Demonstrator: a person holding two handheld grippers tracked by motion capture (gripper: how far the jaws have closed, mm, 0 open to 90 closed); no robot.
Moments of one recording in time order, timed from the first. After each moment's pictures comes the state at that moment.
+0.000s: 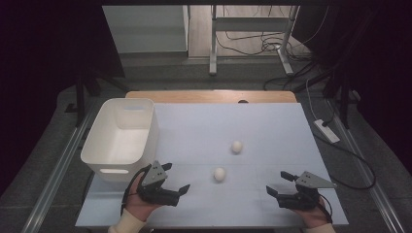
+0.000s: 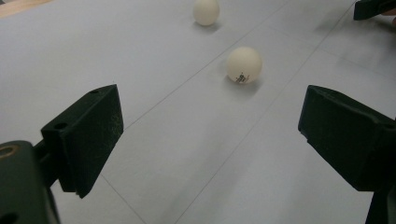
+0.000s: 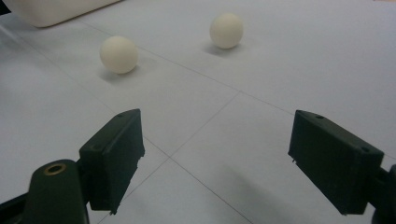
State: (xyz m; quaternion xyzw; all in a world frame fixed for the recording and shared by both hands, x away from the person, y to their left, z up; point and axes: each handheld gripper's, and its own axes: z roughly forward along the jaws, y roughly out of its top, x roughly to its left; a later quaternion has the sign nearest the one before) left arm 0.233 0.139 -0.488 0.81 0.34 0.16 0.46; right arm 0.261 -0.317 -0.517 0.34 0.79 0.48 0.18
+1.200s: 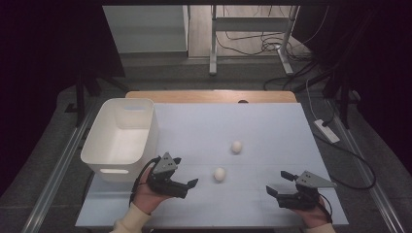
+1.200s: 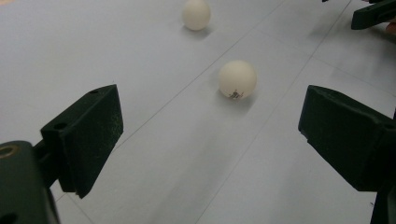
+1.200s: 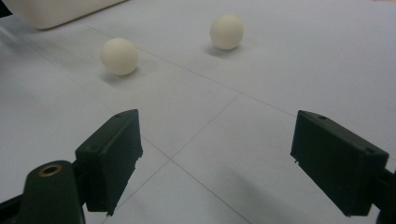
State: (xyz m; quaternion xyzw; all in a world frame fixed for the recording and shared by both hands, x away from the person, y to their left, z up) left arm 0.259 0.117 -0.480 0.82 0.33 0.13 0.45; right arm 0.261 -0.317 -0.516 0.34 0.79 0.49 0.17
